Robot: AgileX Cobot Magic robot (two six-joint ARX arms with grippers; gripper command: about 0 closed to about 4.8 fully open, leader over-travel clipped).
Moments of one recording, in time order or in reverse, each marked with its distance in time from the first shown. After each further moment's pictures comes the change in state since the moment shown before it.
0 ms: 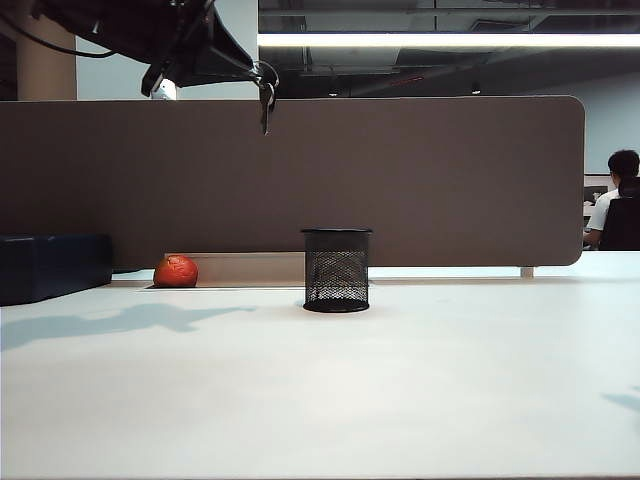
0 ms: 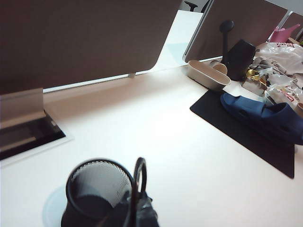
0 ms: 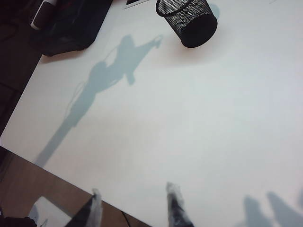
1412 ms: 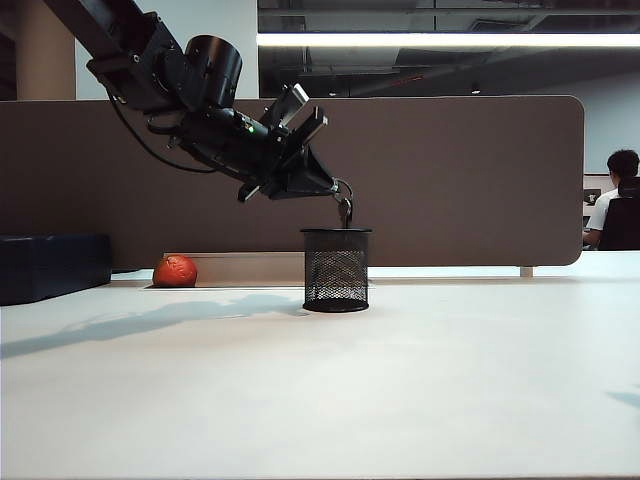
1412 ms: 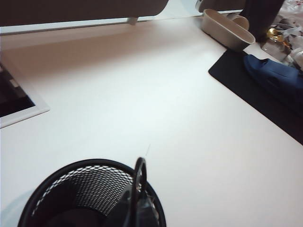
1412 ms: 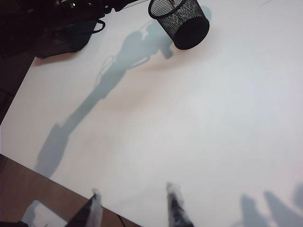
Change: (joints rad) left arm -0.108 0.504 0.342 -0.005 -0.042 0.000; right arm 0.000 0.000 0.000 0.000 0.026 -0.001
